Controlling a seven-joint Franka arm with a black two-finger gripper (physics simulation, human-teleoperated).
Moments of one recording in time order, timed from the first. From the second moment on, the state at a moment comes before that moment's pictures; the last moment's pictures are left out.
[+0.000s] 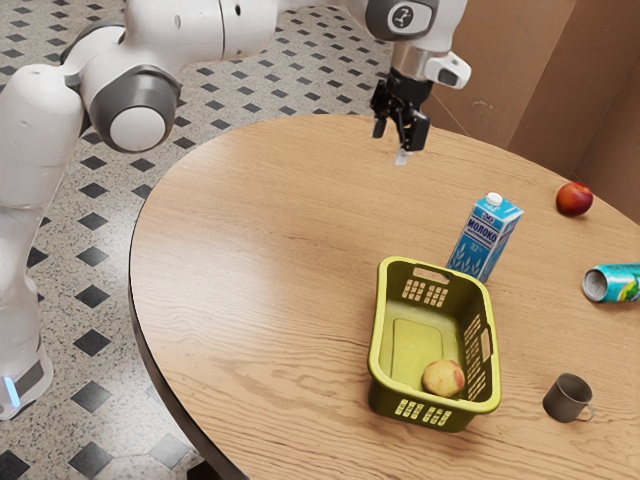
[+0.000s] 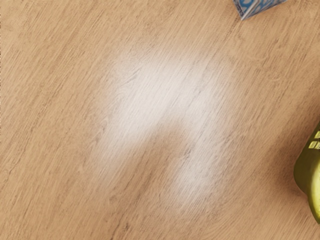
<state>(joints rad) -0.16 0.34 0.33 -1.08 -0.11 1.41 0.01</state>
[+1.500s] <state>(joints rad) -0.28 0.63 -0.14 -0.86 0.07 1.46 -0.02</state>
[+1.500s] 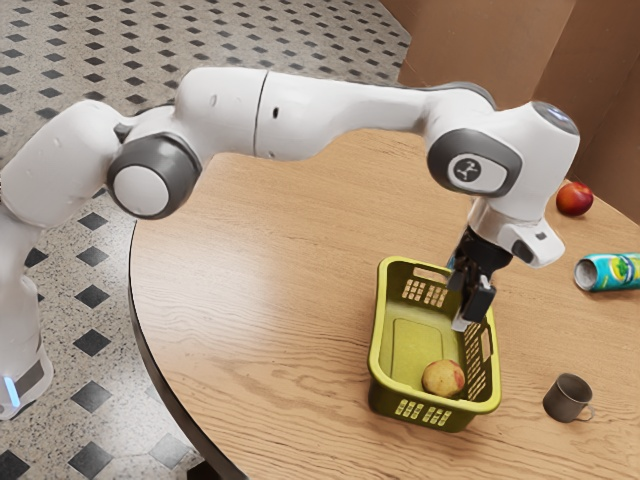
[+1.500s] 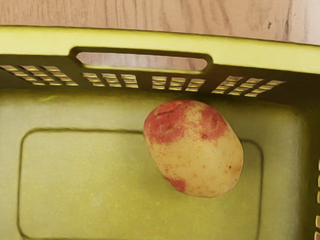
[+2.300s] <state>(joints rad) -0.30 0.73 -0.16 -0.87 0.07 1.47 0.07</state>
